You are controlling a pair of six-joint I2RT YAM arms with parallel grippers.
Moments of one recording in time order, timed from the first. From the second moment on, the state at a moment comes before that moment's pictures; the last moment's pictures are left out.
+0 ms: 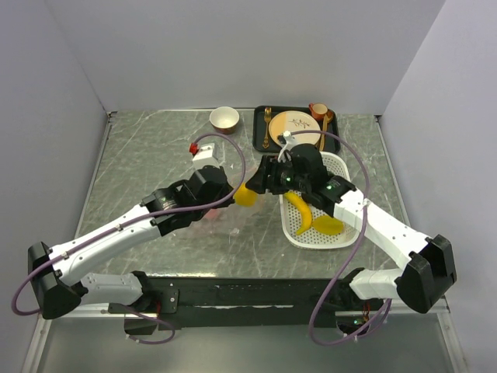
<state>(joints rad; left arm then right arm) -0.96 1.19 1.13 -0.54 -0.46 -0.86 0.63 1.27 1.03 -0.25 -0.25 0.60</state>
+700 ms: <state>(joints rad) -0.96 1.19 1.13 -0.54 -0.48 -0.86 0.63 1.14 0.96 -0.34 -0.09 0.61</state>
